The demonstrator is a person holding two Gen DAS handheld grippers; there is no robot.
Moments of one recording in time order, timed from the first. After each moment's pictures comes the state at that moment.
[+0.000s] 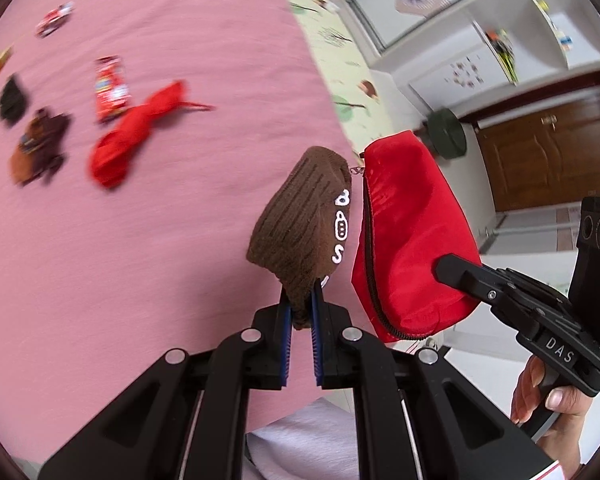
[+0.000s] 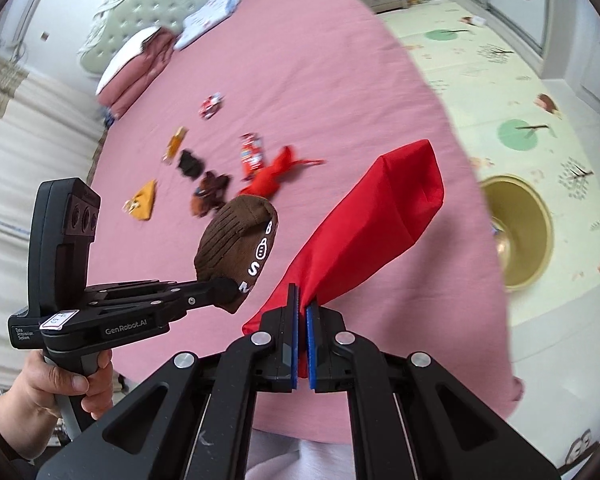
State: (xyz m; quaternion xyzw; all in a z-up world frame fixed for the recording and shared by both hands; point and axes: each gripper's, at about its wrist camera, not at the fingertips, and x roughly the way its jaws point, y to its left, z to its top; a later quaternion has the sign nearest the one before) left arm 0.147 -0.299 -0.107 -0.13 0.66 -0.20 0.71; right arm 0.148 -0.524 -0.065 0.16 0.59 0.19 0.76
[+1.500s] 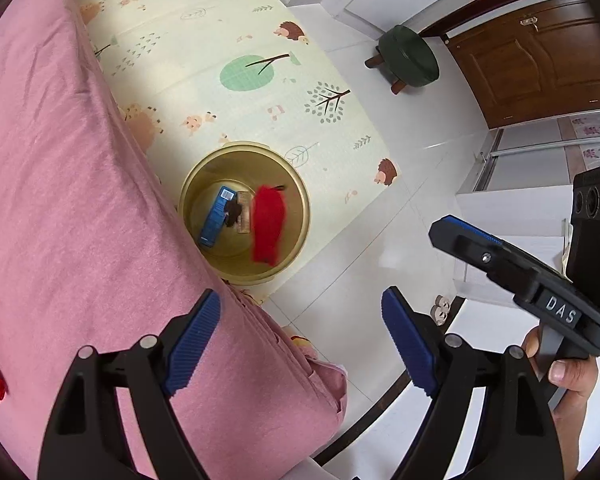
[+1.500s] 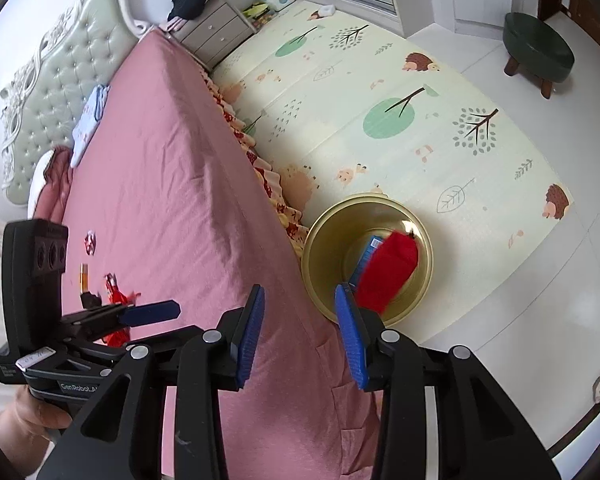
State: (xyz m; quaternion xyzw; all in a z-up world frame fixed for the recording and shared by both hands) left arm 0.288 -0.603 -0.171 -0.01 0.71 -0.29 0.65; right arm 0.234 -0.814 -0.147 0.29 0.59 0.03 0.76
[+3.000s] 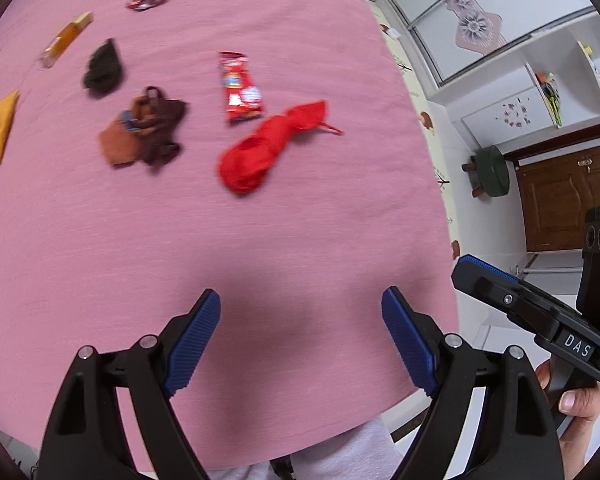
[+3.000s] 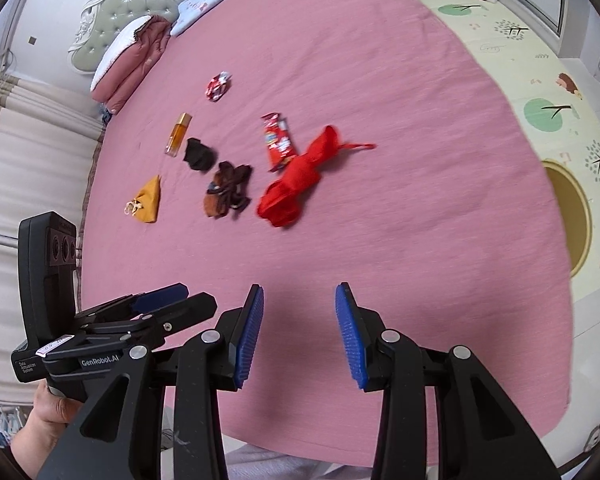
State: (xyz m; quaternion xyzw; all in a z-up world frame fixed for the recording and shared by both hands) left arm 0.163 -0.152 -0.135 -0.15 0.66 -0.10 0.73; right arm 0.184 -0.396 -0.102 0.18 0.62 0.20 0.73
